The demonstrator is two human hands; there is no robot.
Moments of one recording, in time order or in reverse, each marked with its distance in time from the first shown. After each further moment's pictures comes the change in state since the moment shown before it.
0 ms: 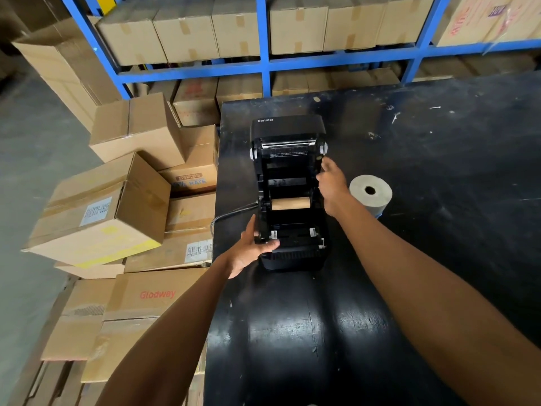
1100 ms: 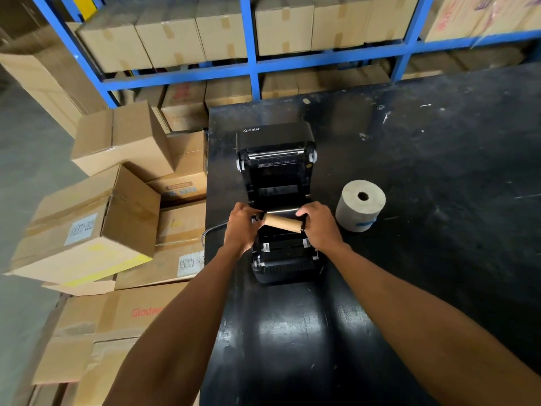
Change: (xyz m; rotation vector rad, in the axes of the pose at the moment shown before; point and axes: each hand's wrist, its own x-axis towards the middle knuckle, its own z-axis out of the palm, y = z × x) left_hand 0.044 0.060 -0.001 0.683 0.442 0.299; right_hand -0.010 0.073 -0.019 -0.881 -0.078 -0.373
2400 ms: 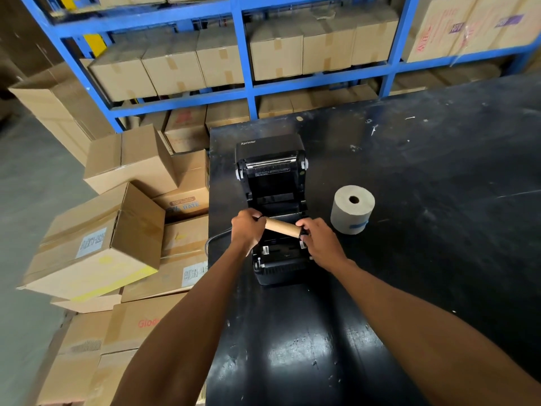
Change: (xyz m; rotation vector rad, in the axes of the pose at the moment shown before) left_hand -0.012 0.033 -0.007 -0.231 0.093 -0.213; right_hand -0.043 0.010 0.001 0.143 -0.014 -0.028
